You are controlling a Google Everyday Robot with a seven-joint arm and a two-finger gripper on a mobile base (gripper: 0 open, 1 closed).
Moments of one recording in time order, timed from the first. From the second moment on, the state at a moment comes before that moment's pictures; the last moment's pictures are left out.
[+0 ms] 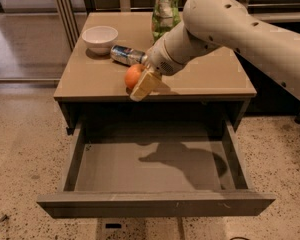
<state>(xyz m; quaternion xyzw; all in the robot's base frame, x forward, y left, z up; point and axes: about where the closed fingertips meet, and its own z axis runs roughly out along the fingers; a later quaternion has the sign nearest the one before) 0.636 0.012 0.858 -0.60 0.72 0.11 0.34</state>
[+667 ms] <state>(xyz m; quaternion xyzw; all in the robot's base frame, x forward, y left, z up) 0.638 0.017 0.856 -0.60 0.71 0.12 0.34</state>
